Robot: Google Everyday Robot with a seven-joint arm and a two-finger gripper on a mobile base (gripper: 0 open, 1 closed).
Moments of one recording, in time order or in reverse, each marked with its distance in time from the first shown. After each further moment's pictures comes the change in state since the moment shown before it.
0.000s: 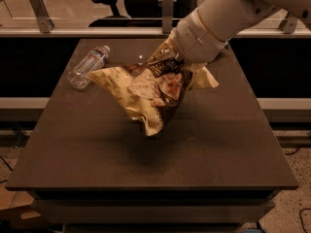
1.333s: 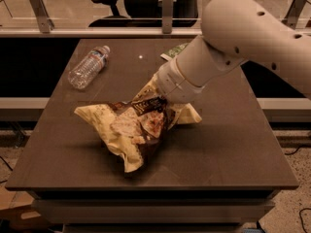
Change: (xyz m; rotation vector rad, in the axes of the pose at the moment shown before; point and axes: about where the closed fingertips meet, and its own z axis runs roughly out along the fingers) arm -0.044 0.033 0.077 -0.023 -0.073 0.033
